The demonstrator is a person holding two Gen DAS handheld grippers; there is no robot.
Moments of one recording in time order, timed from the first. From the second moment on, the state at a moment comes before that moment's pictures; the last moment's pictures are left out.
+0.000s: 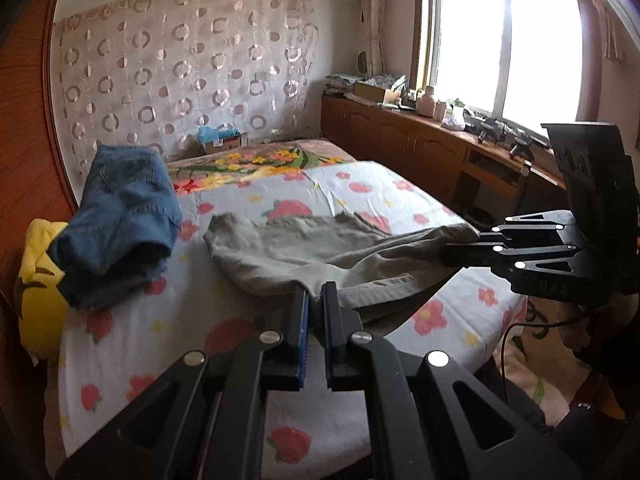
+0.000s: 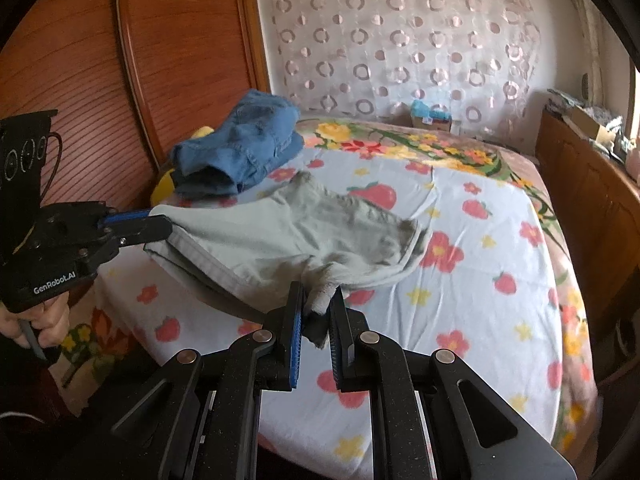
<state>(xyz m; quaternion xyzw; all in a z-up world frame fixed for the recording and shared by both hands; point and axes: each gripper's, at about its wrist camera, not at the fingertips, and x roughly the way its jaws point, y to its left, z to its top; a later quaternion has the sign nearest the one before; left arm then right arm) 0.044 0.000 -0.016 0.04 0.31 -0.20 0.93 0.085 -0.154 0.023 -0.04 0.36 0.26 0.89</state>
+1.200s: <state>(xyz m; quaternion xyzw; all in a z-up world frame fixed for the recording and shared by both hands) 0.037 0.008 -0.113 -0.01 0.40 -0.17 0.90 0.064 -0.161 -0.065 -0.01 0.42 0.25 0.88</state>
